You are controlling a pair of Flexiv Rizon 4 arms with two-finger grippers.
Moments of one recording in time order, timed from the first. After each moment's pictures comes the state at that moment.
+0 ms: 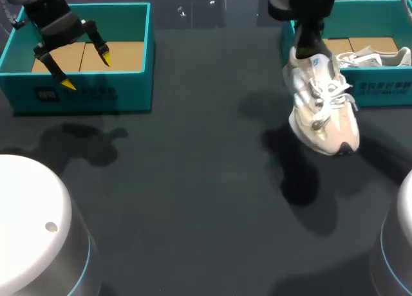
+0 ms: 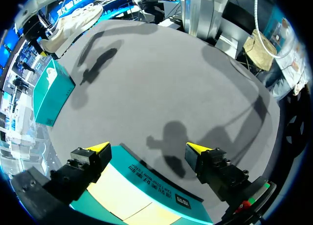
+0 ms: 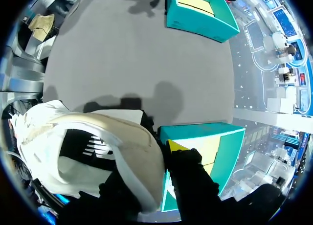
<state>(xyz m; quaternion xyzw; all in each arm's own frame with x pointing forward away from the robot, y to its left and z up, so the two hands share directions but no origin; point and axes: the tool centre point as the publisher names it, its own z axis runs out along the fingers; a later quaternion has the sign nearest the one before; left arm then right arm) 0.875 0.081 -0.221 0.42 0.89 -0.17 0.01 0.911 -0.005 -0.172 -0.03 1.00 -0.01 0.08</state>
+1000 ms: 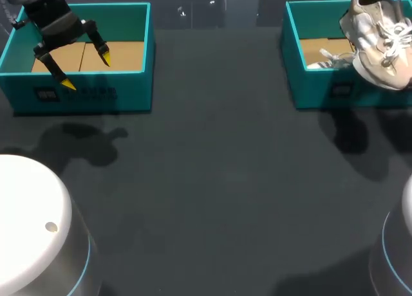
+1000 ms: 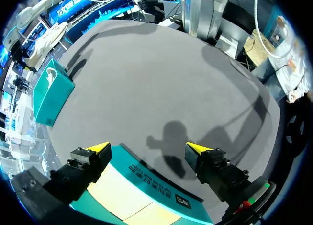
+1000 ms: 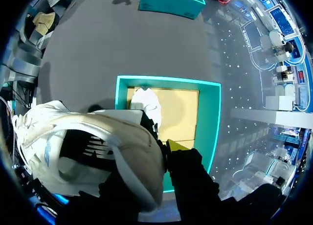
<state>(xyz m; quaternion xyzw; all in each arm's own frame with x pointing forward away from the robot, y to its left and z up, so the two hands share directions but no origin) 0.875 0.081 -0.221 0.42 0.89 -0.17 0.01 1.042 -0.153 -0.148 -0.03 1.00 0.00 0.09</state>
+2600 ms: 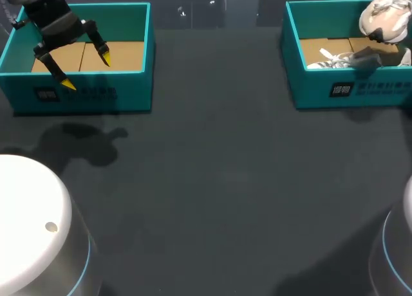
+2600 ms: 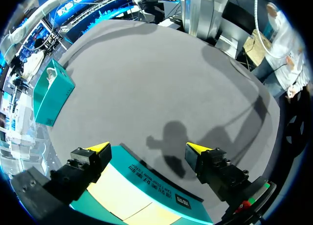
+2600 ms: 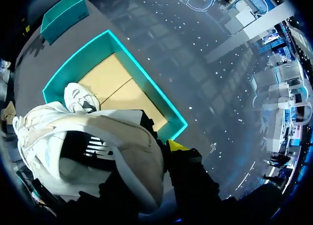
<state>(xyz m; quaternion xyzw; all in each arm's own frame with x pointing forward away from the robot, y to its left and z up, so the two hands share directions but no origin) 0.875 0.081 -0.221 0.42 0.89 -0.17 0.01 1.162 -0.335 -0.155 0.35 0.93 0.01 0.13</state>
